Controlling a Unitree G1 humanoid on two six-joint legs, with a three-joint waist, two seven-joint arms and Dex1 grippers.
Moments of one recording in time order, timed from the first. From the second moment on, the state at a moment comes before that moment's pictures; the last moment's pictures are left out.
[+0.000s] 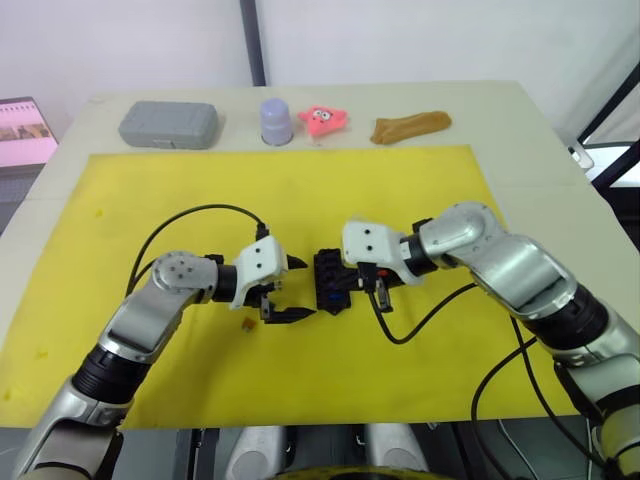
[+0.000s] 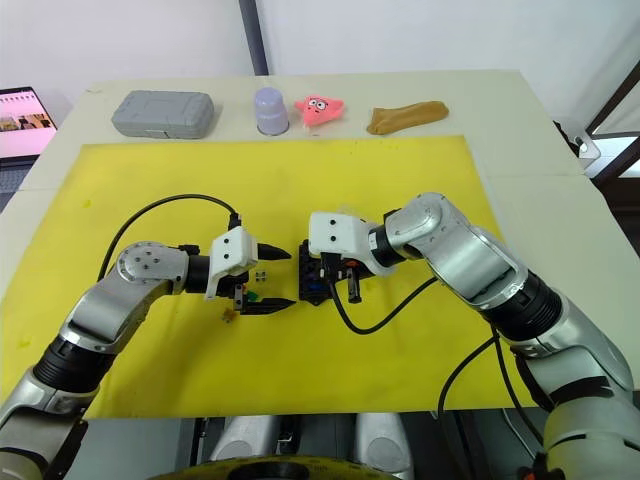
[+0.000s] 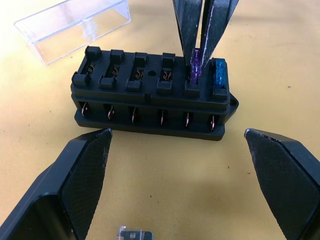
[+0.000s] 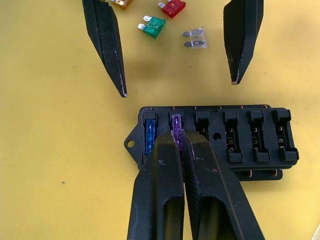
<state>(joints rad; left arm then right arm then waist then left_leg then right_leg) -0.39 0.65 -0.26 -0.24 -0.26 0.43 -1.06 -0.80 -0.76 0.54 -0.36 0.24 0.83 1.13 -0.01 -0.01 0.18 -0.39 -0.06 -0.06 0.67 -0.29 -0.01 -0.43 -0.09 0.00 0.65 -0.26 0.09</state>
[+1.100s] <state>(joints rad) -0.39 0.63 -0.26 -0.24 -0.25 0.43 -1.06 -0.79 -0.76 0.59 -0.35 0.08 0.71 1.17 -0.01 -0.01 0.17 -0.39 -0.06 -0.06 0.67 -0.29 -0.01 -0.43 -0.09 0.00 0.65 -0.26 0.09</state>
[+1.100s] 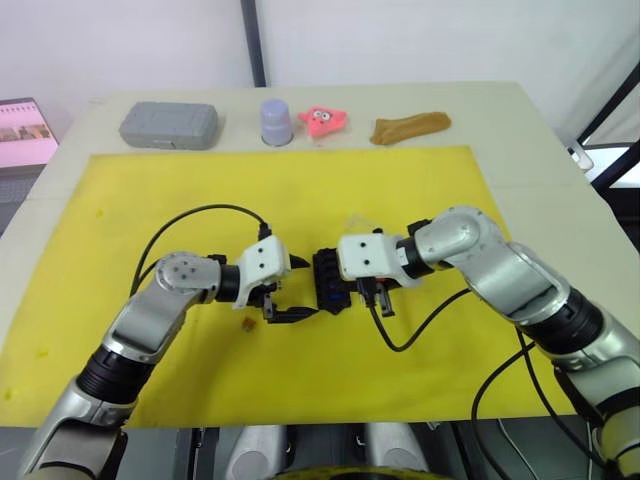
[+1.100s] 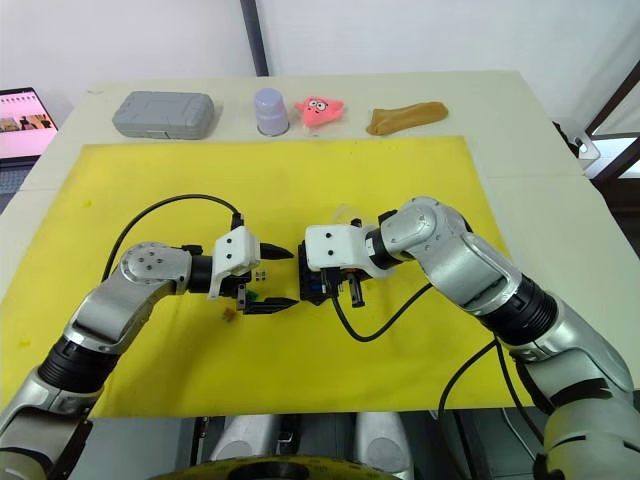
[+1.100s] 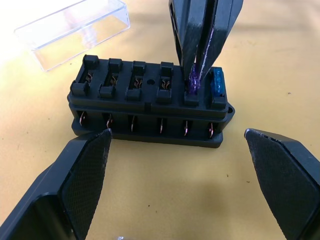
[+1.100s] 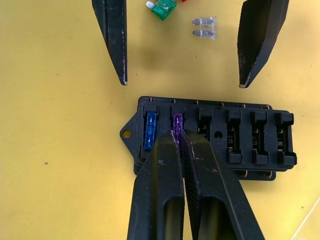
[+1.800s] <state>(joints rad) -0.39 0.63 -0.26 -0.24 -0.25 0.43 -1.05 -0.81 -0.74 0.60 -0.35 0.04 0.76 1.20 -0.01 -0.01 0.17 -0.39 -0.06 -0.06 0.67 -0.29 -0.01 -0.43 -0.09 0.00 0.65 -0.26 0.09</state>
